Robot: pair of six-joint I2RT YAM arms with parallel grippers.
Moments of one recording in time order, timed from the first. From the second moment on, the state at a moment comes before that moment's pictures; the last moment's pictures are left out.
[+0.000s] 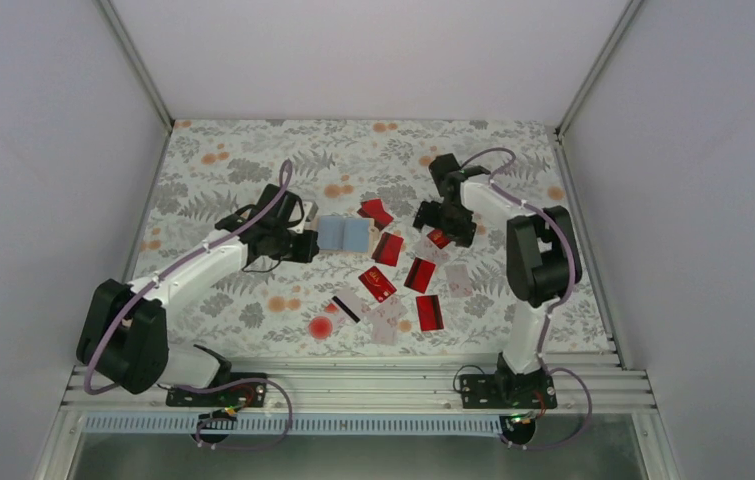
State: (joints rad) left arm -0.47 1.37 0.91 -0.56 0.26 -0.35; right arm 0.34 1.90 1.36 -0.89 -0.02 0.69
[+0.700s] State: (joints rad) left arm -0.36 1.40 0.91 -0.55 0.30 -0.26; right arm 0.28 2.13 1.57 -1.01 -0.02 0.96
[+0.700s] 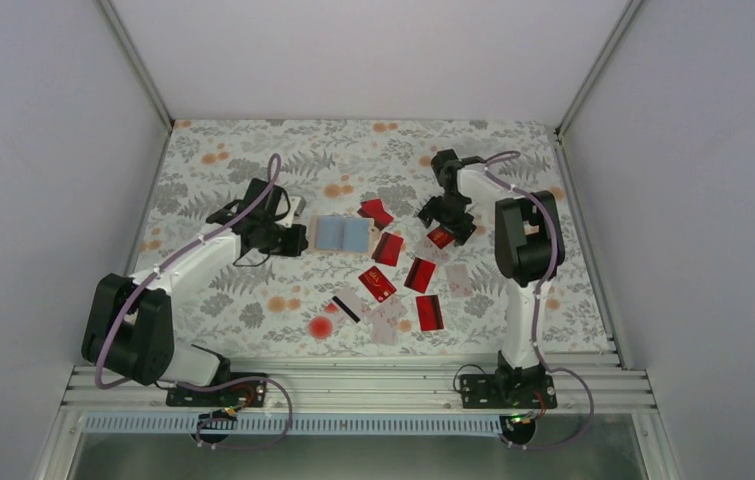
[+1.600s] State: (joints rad) left arm -0.30 1.45 0.91 -0.53 0.35 -0.22; right arm 0.26 2.10 1.50 -0.97 -0.03 1.01
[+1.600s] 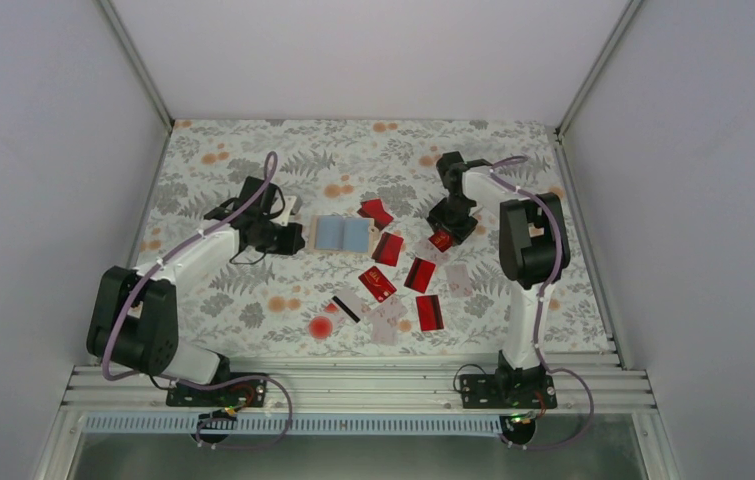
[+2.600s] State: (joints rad) left arm -0.30 1.47 0.97 -0.53 0.40 -0.22; right arm 0.26 2.04 1.46 -0.95 -0.03 0.93
